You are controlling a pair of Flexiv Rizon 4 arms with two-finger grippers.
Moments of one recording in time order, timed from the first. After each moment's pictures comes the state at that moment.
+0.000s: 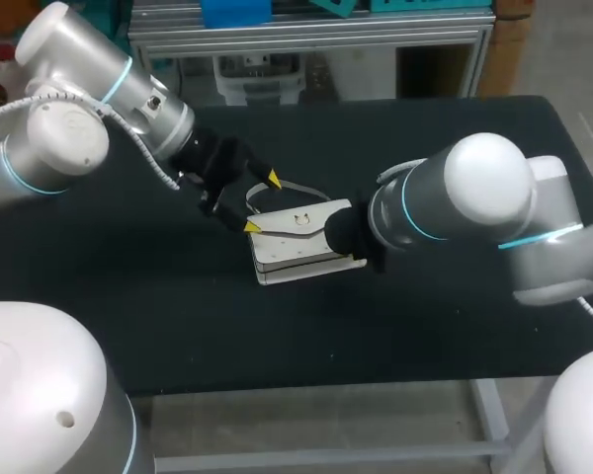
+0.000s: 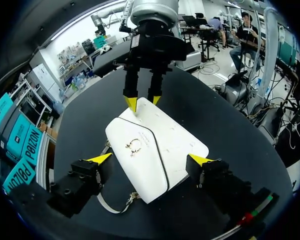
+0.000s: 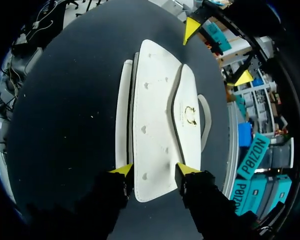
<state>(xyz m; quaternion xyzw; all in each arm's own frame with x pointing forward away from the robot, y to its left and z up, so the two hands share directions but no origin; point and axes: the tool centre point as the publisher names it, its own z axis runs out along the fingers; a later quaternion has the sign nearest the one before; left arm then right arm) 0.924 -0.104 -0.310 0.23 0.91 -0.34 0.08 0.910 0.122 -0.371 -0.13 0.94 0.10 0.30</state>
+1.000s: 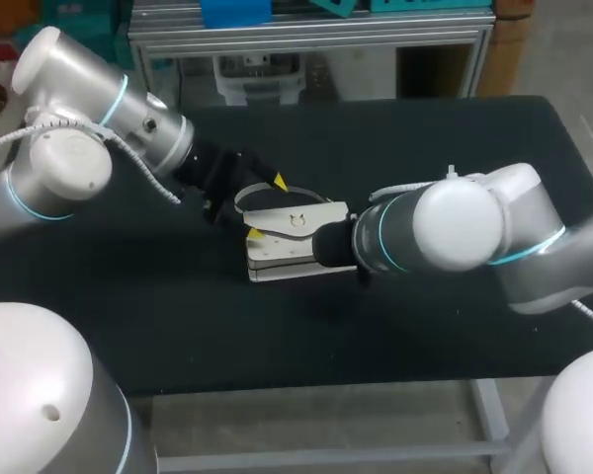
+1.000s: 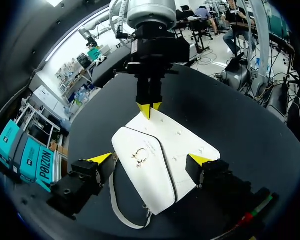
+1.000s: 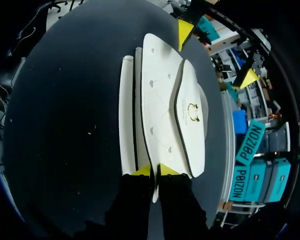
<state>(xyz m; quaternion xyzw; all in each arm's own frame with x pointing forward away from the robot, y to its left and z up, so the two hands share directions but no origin) 0.923 -0.114 -0.317 0.31 0.87 -0.35 0.15 0.898 0.134 -0.383 -0.06 0.94 0.09 0.33</state>
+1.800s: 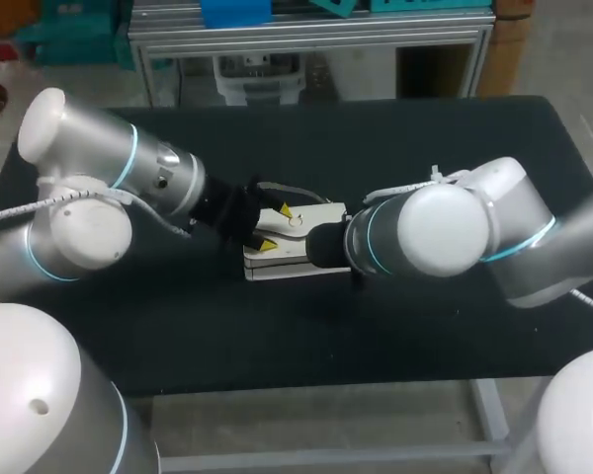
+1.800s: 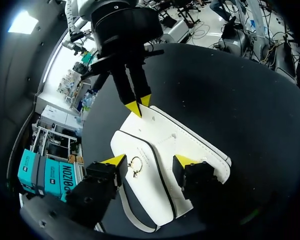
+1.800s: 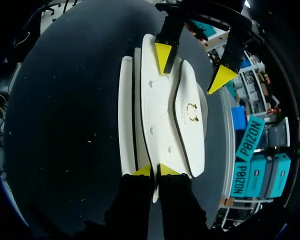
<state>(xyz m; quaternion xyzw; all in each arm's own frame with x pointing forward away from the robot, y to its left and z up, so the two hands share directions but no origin) 0.914 -0.128 -0.344 0.38 0.84 -0.29 0.27 0.896 0.139 -0.383 -0.04 0.94 0.09 0.33</state>
